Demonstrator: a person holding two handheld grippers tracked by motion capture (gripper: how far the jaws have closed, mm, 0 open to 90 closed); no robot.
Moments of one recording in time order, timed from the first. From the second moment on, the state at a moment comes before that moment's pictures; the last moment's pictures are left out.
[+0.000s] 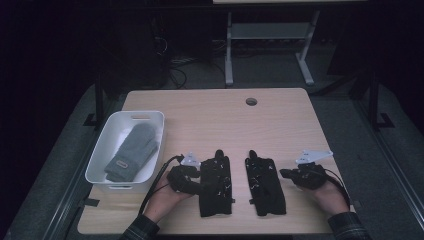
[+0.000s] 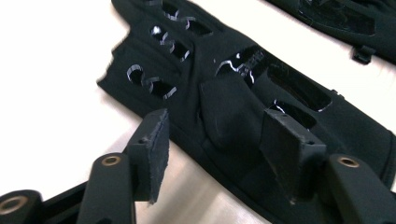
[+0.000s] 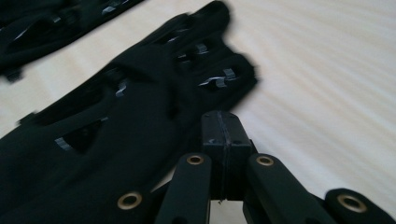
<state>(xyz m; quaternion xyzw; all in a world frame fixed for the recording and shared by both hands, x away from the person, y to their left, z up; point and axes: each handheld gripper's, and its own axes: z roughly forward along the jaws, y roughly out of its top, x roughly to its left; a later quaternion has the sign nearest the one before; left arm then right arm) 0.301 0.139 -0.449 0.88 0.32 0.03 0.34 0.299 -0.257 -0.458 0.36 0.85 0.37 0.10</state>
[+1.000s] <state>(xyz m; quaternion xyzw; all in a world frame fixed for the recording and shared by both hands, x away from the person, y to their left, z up) 0.309 0.134 -0.462 0.87 0.35 0.06 0.35 0.292 -0.216 -0.462 0.31 0.88 0.36 0.06</state>
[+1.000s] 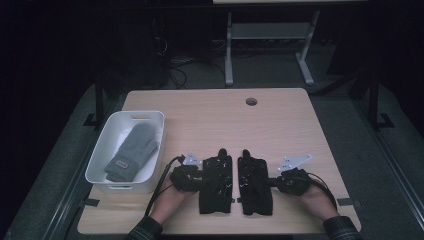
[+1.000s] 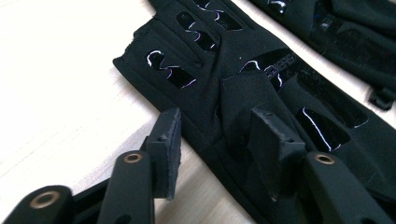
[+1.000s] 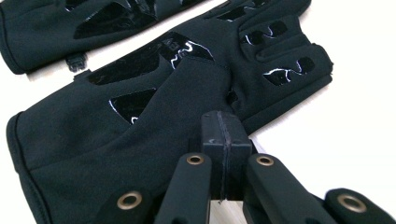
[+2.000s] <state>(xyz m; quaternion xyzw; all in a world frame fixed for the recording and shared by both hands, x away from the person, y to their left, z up) 0.313 0.138 -0.429 0.81 0.35 -0.02 0.47 0.293 -0.200 -0.462 0.29 0.88 0.36 0.05</state>
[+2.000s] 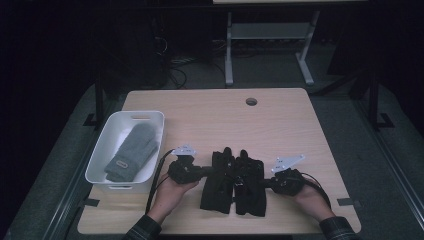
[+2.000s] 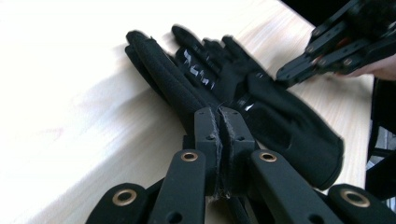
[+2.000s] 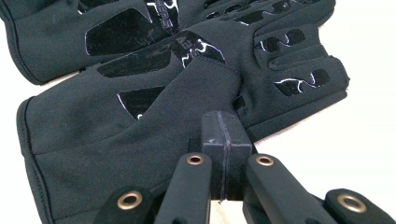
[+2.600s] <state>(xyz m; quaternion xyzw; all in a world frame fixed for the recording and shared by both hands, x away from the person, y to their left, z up) 0.319 0.135 -0.416 0.79 0.35 -0.03 0.50 0.297 -0.190 -0.463 0.28 0.89 0.36 0.05</state>
